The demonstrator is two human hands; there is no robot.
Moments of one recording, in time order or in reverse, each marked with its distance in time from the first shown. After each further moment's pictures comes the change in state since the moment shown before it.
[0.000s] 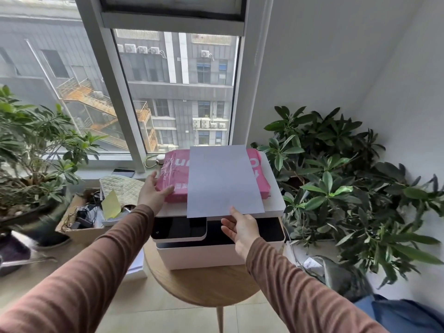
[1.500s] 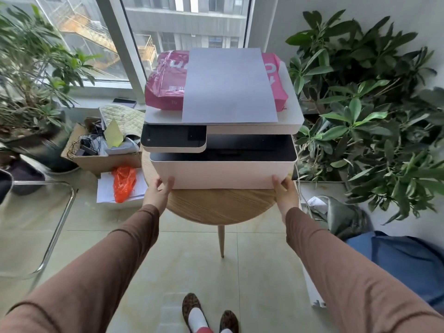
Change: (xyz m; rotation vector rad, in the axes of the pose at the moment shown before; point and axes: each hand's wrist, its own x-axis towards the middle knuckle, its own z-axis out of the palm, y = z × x) left_hand -0.123 -0.218 0.051 0.004 -0.027 -0.288; right_hand 0.102 0.104 -0.206 -0.591 0.174 -0.256
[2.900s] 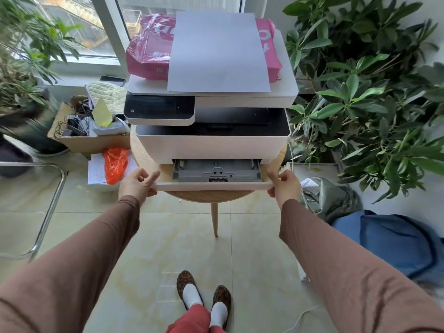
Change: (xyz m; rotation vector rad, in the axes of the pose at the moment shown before) left_hand -0.025 -0.023 -0.012 0.076 0.071 0.011; right_hand -0.029 0.015 -0.030 -0.228 0.109 0.000
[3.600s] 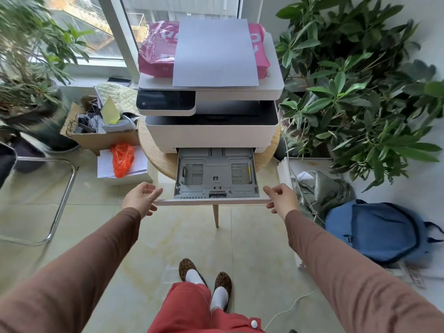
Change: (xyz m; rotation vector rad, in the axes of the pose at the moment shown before) left_hand -0.096 -0.020 -0.027 0.170 -0.107 -0.113; right_hand -0.072 0.037 -0.047 -0.142 -0.202 0.043
